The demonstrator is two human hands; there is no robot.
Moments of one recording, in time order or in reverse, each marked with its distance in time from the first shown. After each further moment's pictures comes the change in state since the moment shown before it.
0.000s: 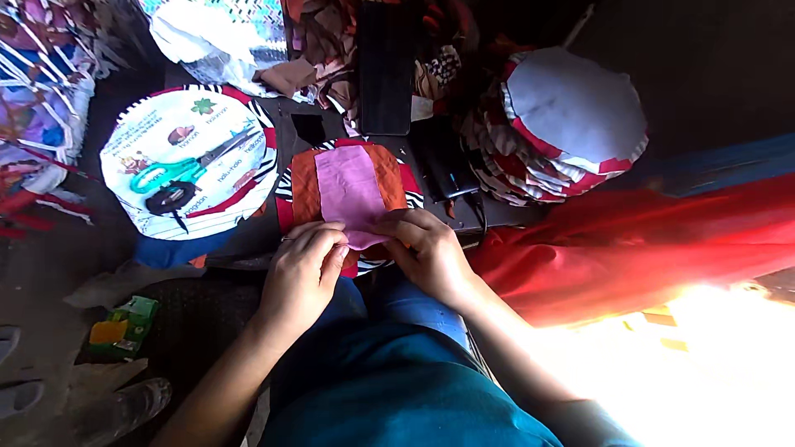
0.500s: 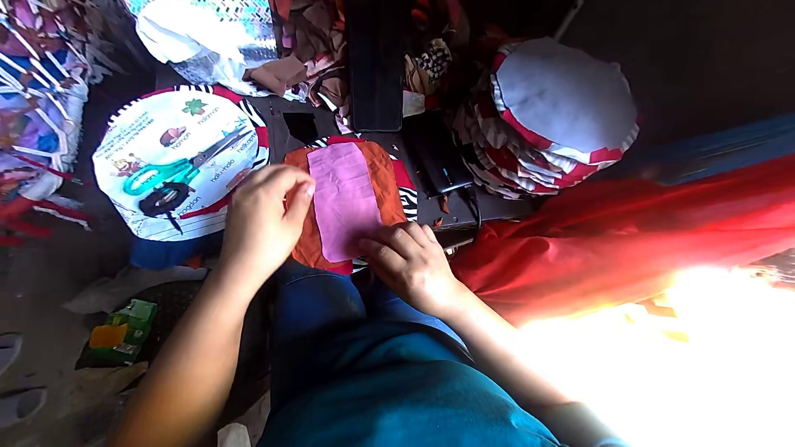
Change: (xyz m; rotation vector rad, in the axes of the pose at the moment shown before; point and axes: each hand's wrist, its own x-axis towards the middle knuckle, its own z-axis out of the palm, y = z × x) left_hand 0.060 -0.017 -0.033 0.101 -0.060 -0.074; right_hand -0.027 0.003 0.021 -0.301 0.025 -0.193
